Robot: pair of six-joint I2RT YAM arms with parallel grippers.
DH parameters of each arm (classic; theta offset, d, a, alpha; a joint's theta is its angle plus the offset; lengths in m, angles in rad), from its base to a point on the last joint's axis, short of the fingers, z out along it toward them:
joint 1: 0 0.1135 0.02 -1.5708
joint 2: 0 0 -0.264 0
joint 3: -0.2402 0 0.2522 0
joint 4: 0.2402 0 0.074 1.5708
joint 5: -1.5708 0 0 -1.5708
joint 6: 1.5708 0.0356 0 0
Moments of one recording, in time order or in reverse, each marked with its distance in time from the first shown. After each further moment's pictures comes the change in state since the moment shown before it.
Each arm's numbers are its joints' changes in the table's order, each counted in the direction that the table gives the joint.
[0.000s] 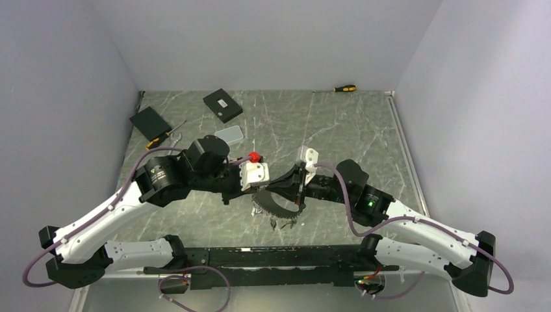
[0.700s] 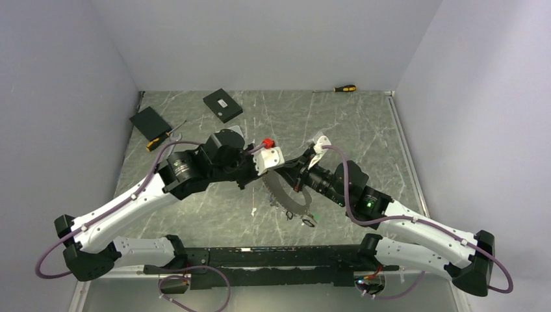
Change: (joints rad) left arm 0.016 0.083 0.043 -0.199 0.194 -0.014; right arm 0.003 0.000 0.025 -0.066 -0.408 0.209
